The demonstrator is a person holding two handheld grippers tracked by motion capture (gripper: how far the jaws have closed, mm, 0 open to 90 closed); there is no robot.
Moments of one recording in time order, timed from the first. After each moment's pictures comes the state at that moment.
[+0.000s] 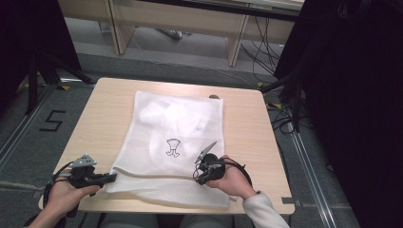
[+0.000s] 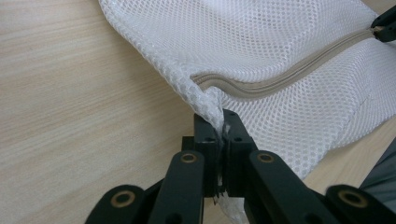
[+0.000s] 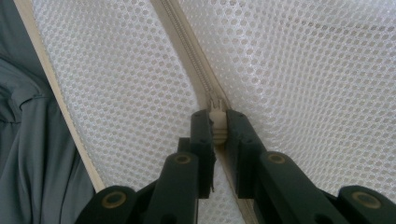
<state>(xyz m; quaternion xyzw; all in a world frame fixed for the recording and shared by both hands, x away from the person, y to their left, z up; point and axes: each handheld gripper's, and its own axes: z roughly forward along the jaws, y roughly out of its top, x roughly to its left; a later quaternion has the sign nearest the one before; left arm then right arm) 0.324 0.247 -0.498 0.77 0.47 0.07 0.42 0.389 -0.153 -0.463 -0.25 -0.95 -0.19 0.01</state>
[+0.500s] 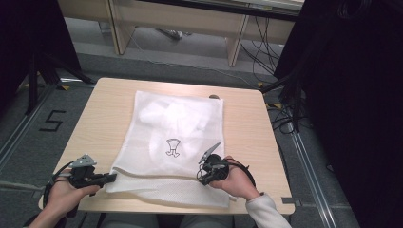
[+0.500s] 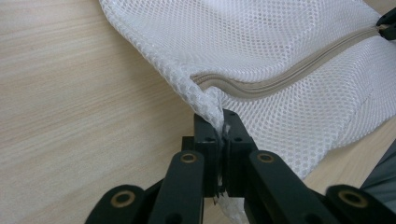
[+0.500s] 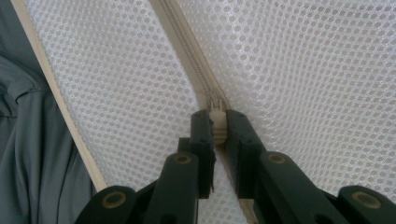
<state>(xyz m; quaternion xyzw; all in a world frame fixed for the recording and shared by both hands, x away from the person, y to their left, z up) 0.324 0.247 -0.498 0.77 0.47 0.07 0.42 0.388 -0.164 -0.463 -0.26 -0.95 -0.18 0.01</state>
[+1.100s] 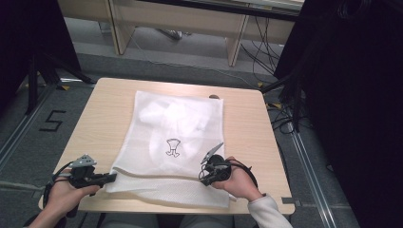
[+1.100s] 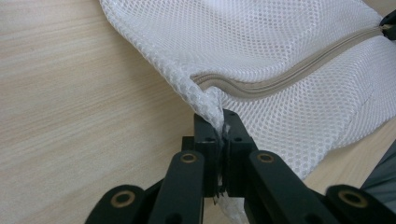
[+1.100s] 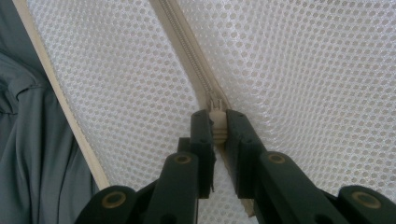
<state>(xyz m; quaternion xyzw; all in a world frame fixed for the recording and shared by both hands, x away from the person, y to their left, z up) 0.325 0.247 -0.498 0.77 0.47 0.07 0.42 0.387 -0.171 -0.463 -0.25 -0.95 -0.19 0.01</state>
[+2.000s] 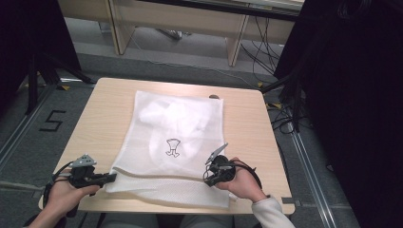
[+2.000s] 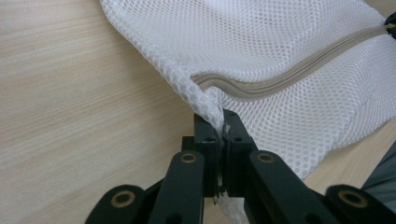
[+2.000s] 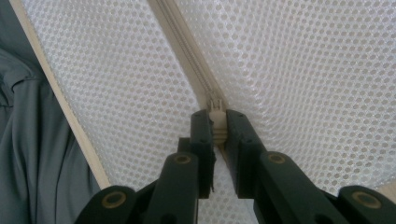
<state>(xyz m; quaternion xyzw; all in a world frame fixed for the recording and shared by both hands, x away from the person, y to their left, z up) 0.325 0.250 -0.497 0.78 0.46 0.07 0.41 0.385 -0.183 -0.463 -0.27 -0.94 -0.18 0.01</state>
